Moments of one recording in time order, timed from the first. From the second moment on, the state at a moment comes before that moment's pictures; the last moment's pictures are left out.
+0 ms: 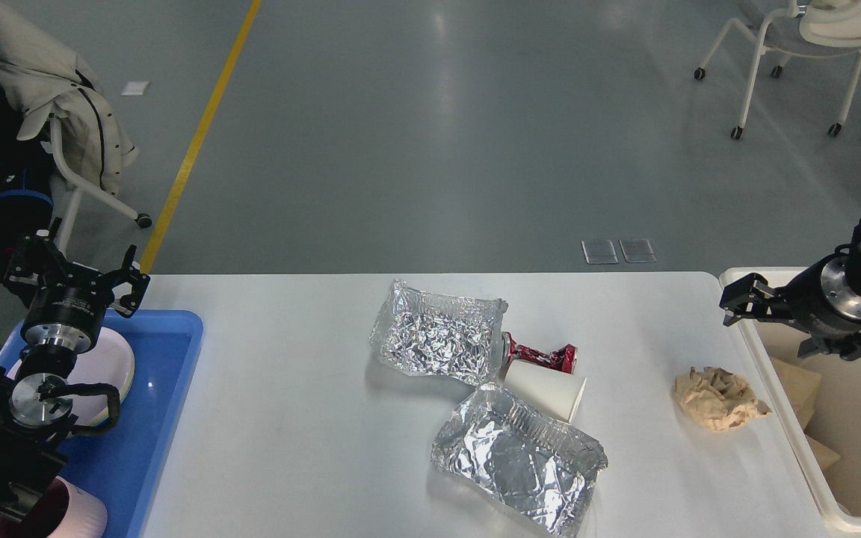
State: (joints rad) left arm -0.58 0.34 -1.01 -0.41 -0.17 -0.52 -0.31; right arm 1.51 -0.67 -0.91 1.07 -0.15 0.39 -0.25
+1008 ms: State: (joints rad) left arm -0.58 0.34 -1.01 -0.41 -0.17 -0.52 -0.31; right arm 1.04 -0.52 -0.60 0.75 -0.14 0.32 -0.22
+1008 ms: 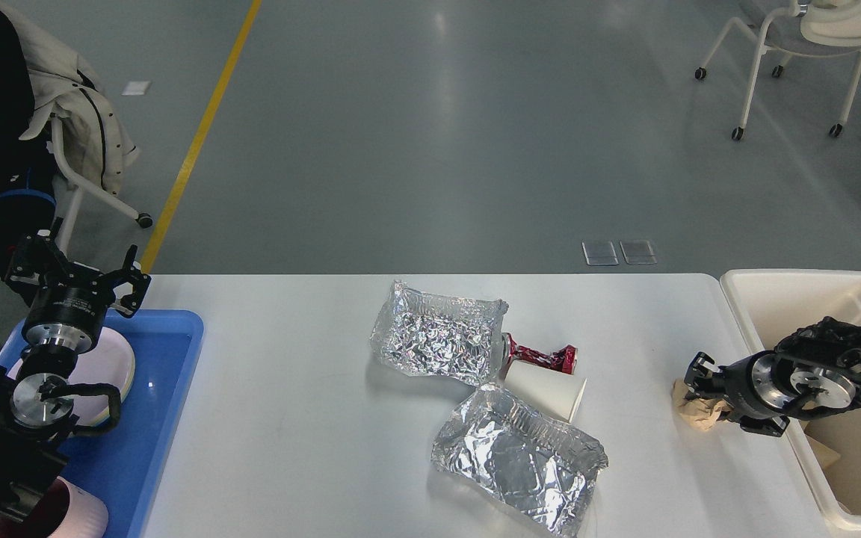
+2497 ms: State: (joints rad) left arm -0.58 0.34 -1.01 -0.41 -0.17 -0.52 -0.31; right arm 2.09 -0.38 -1.07 1.36 -0.15 0.63 -0.23
